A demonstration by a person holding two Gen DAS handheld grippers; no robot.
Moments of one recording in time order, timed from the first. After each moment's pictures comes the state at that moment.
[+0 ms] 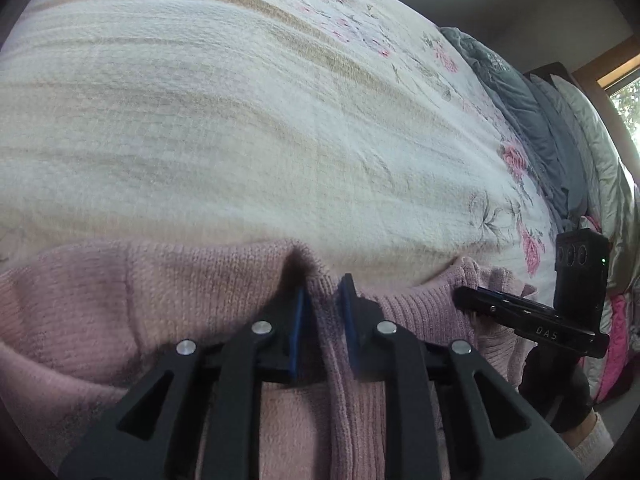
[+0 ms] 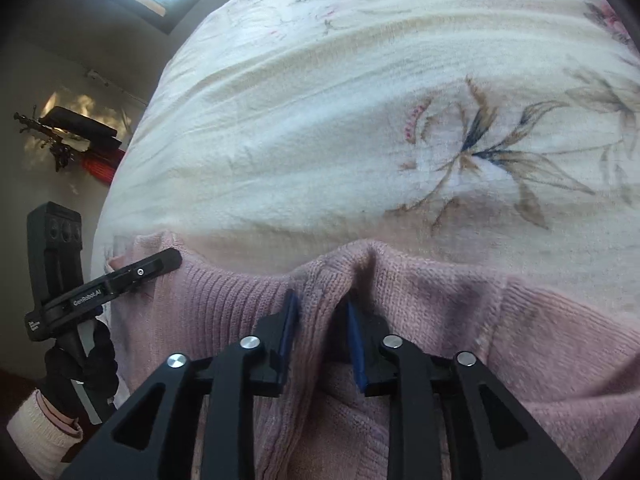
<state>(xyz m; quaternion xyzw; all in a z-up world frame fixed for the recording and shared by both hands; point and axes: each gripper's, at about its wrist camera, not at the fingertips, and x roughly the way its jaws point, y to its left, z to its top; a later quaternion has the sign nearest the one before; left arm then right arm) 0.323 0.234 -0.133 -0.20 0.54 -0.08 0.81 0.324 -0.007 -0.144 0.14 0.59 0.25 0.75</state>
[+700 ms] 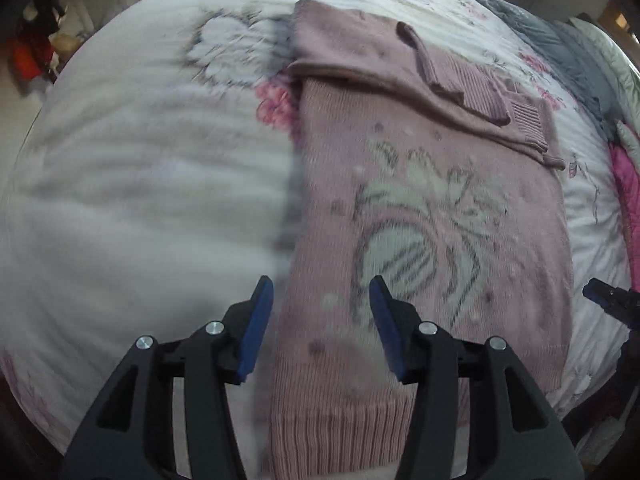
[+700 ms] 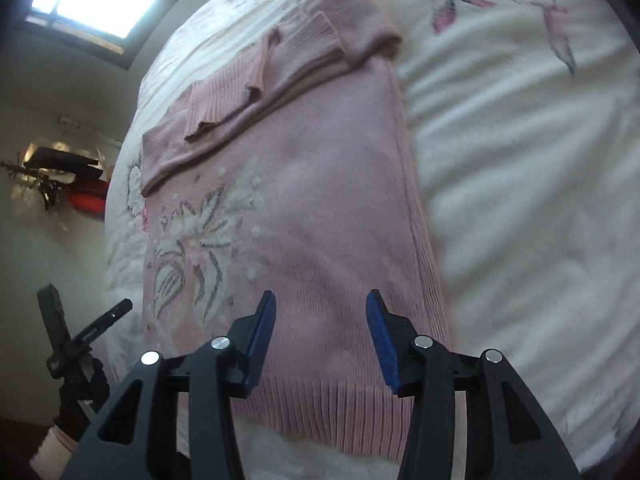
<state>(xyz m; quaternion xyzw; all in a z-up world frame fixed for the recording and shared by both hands) -0.064 0.252 -0.079 -0.11 0.58 0.06 0.80 -0.053 -0.117 -0.101 0.24 0.62 0.14 0.73</state>
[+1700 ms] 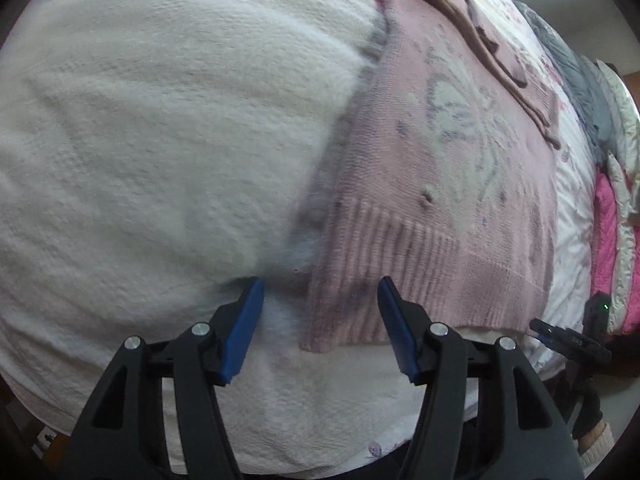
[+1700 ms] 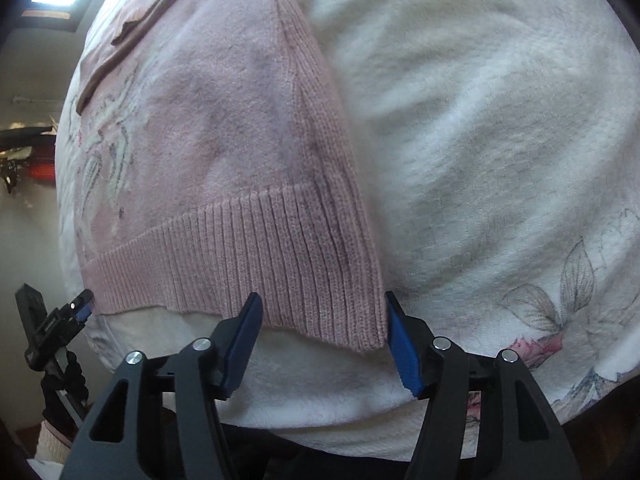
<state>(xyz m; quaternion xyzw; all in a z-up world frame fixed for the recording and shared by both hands) -0.171 0.276 -0.134 -0.25 0.63 0.03 0.73 -0.154 -0.136 -0.174 0.20 0.73 0.10 0.65</state>
